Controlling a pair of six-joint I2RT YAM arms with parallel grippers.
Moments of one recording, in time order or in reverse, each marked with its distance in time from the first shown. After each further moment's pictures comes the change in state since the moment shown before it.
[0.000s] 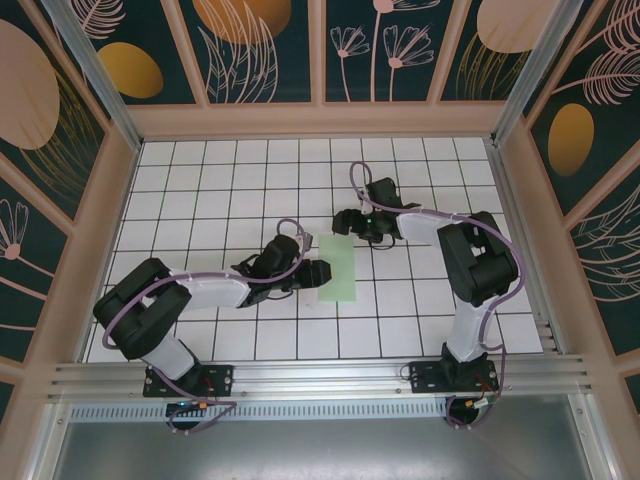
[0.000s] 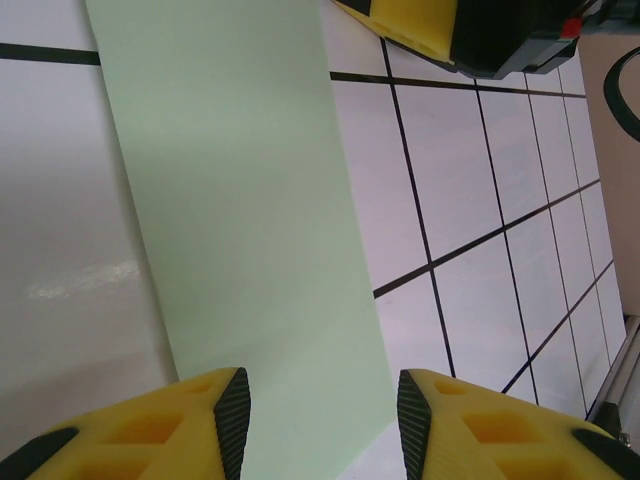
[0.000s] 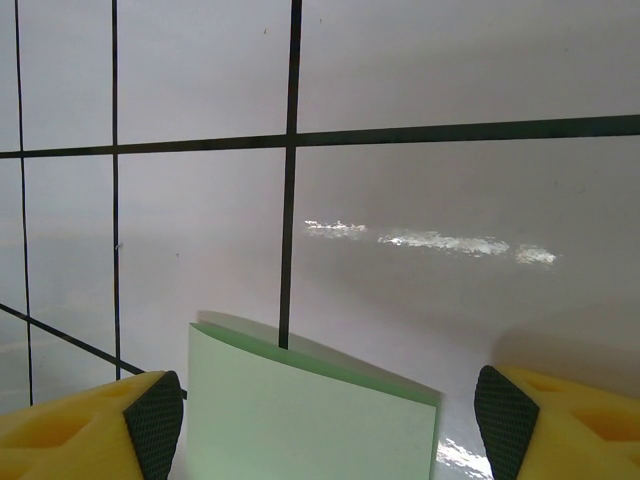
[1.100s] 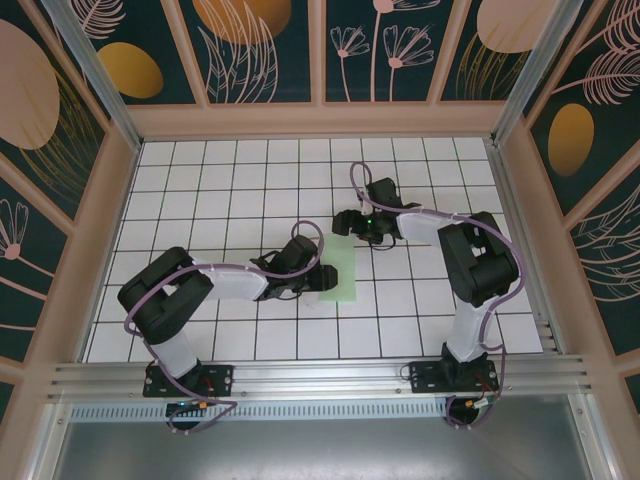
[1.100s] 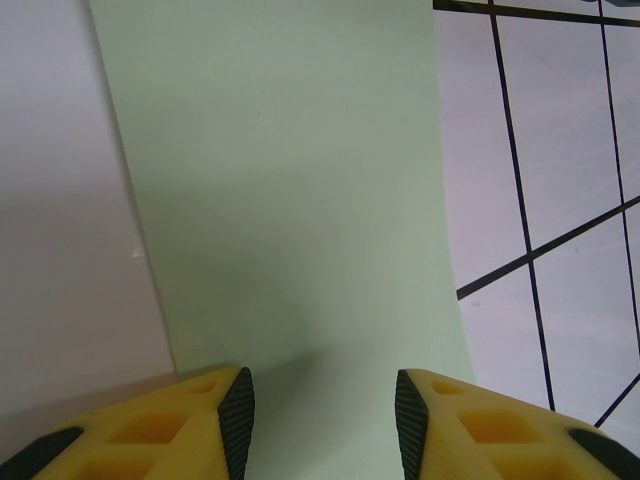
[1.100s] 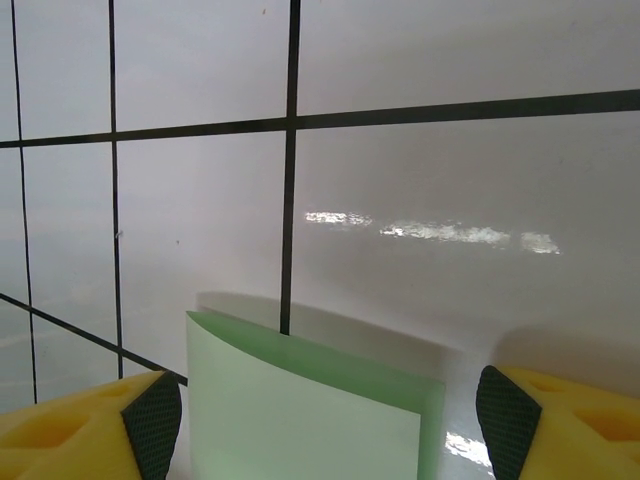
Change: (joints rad) left arm -0.050 0.137 0.132 -0.159 -0.076 0.038; right arm 0.000 -0.003 0.002 -0.020 -0.022 0.001
